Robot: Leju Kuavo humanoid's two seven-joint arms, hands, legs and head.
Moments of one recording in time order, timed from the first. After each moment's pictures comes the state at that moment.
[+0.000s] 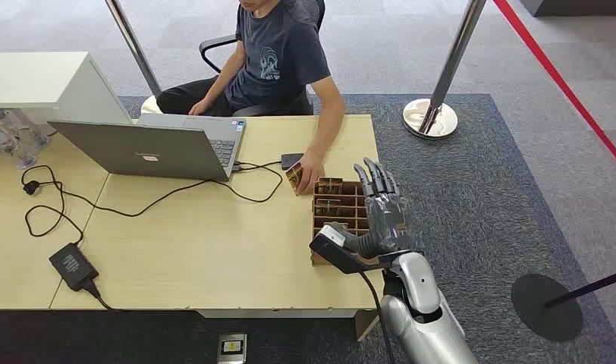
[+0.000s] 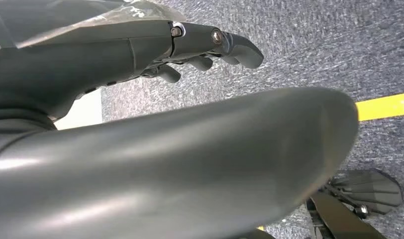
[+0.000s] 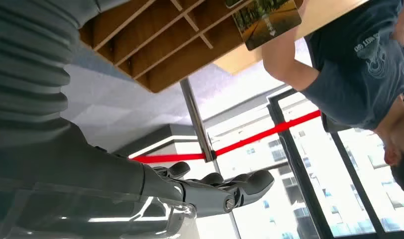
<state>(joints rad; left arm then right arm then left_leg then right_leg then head) -0.10 -0.16 1.08 -0.21 -1.26 0.08 -0.06 -0.25 0.00 0.47 -1.28 1.27 -0.54 -0.14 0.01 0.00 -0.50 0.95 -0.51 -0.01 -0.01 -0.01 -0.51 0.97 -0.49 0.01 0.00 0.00</state>
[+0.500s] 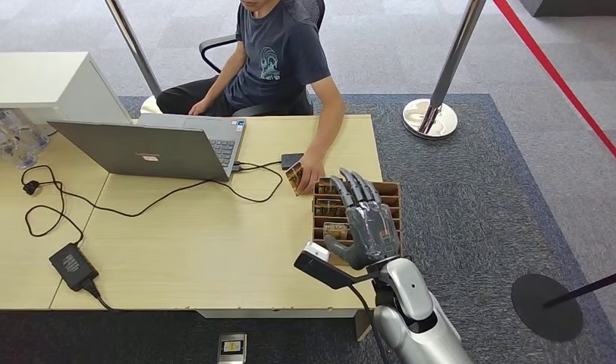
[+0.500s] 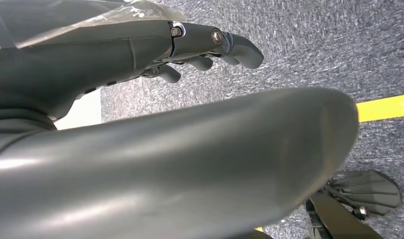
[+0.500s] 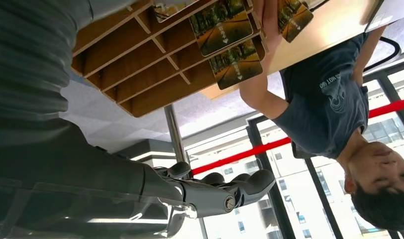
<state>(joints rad) -0.10 -0.16 1.08 -0.21 -1.26 0.08 -0.07 -0.24 -0.02 0.56 -1.34 1.20 -0.44 -0.14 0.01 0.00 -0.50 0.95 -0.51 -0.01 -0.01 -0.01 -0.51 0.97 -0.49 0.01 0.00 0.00</state>
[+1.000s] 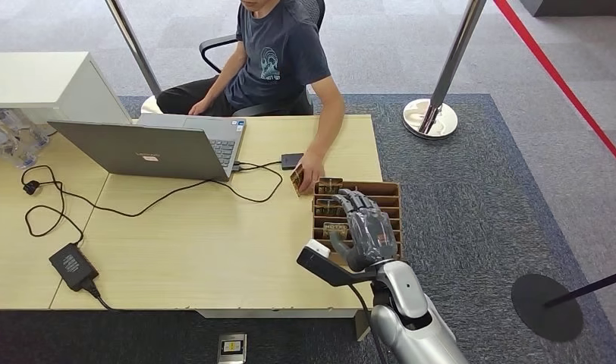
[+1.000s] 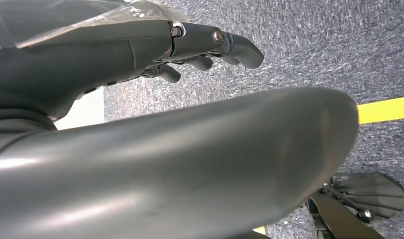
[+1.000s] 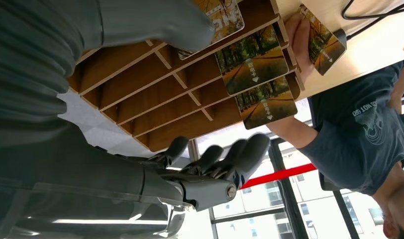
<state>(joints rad) -0.10 -0.16 1.08 -0.21 -1.26 0.09 -0.06 -0.26 0.00 0.55 -1.21 1.19 -0.45 -0.11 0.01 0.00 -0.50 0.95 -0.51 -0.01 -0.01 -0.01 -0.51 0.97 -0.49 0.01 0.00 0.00</state>
